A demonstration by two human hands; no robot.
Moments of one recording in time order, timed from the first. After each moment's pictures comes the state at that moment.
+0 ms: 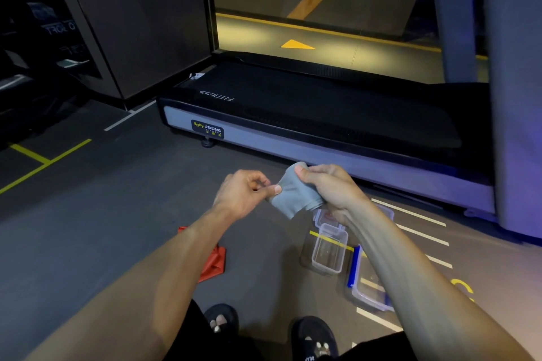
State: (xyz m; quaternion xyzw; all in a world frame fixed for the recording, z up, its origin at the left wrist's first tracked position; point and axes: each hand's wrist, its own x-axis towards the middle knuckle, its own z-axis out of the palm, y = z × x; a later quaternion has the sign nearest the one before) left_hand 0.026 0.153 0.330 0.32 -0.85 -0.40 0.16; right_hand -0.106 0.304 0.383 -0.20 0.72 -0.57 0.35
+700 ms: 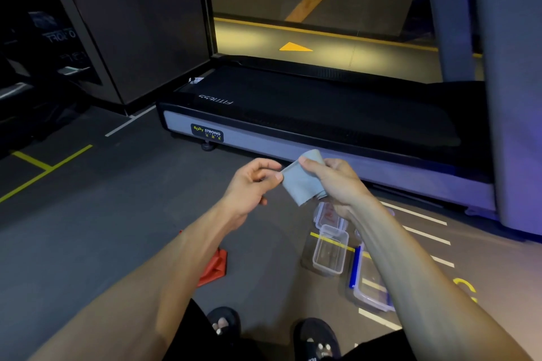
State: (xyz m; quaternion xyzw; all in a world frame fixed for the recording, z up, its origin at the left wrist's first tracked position) left_hand 0.015 0.178 0.352 0.24 -0.66 -0.67 0.22; right_hand -0.119 0.306 0.386 -0.20 0.71 -0.59 0.33
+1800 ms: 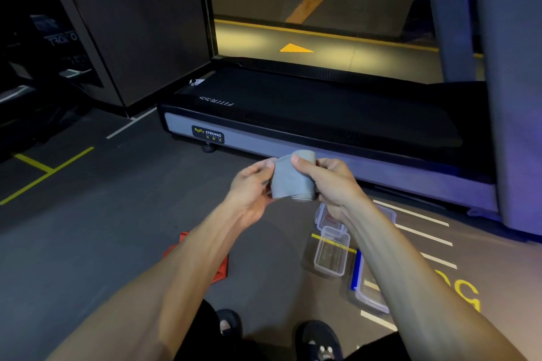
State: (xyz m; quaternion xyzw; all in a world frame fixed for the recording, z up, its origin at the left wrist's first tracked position) left_hand 0.002 0.187 0.364 0.29 -0.45 -0.81 0.22; right_hand -0.103 0.299 0.394 -0.18 0.69 -0.62 0.33
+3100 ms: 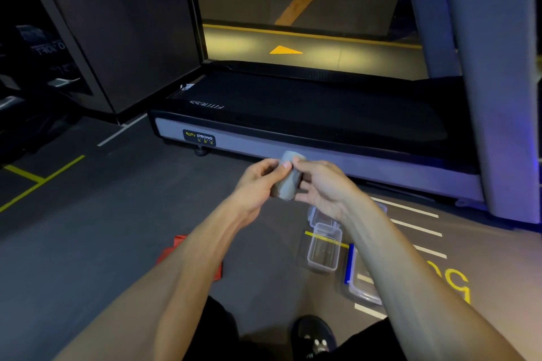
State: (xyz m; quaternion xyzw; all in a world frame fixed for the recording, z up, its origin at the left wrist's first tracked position) left_hand -0.008 0.213 0.368 0.20 -0.62 -0.74 0.19; right_hand -0.098 0.327 0.411 -0.14 0.58 -0.67 0.45
